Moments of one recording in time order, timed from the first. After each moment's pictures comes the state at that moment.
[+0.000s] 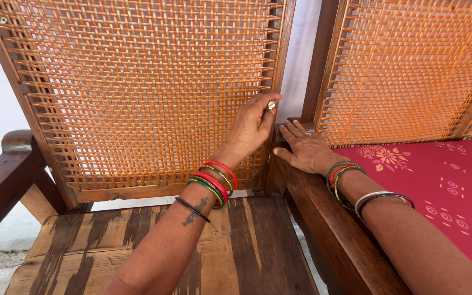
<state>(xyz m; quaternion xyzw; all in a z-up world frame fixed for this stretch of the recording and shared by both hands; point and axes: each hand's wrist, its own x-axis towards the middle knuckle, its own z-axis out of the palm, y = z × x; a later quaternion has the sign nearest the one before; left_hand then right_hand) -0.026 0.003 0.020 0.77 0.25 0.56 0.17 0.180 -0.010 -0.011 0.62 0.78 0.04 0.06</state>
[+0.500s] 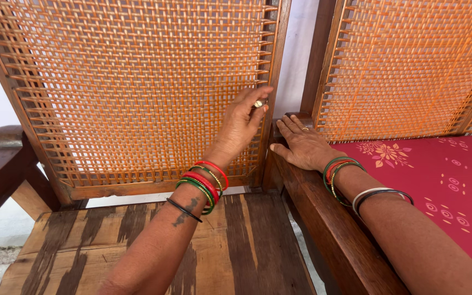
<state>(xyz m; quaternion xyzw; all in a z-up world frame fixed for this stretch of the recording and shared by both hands) -0.031 0.006 0.011 0.76 0.21 0.60 0.15 0.179 -0.009 -0.012 0.62 0.78 0.03 0.06</state>
